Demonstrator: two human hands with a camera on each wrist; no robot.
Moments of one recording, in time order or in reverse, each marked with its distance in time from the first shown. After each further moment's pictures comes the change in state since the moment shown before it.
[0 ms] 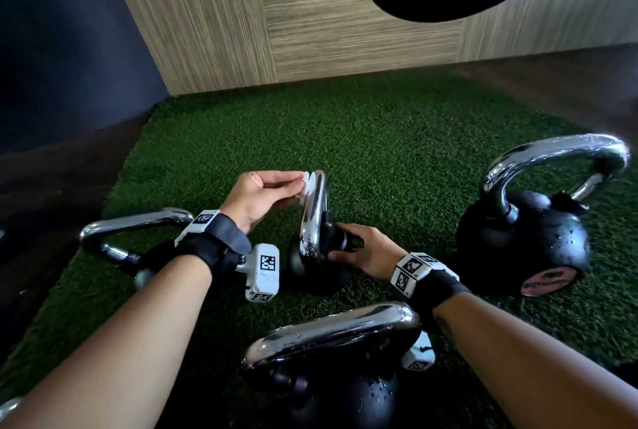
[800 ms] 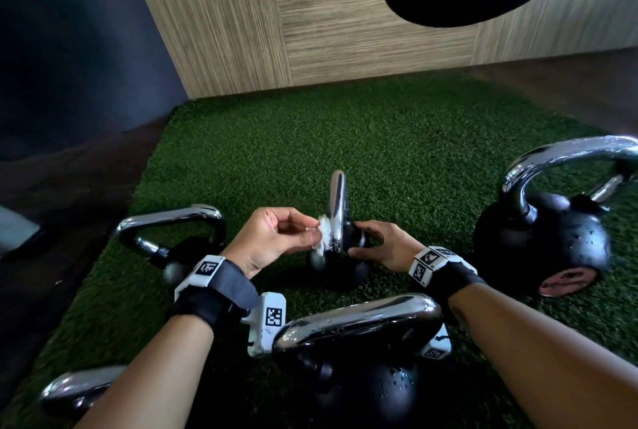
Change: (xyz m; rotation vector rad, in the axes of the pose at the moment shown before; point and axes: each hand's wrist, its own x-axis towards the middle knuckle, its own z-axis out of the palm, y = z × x) left_hand -0.082 -0.007 -0.010 0.091 -0.111 -0.037; right_hand 0.000 -0.006 -0.004 0.012 0.007 0.019
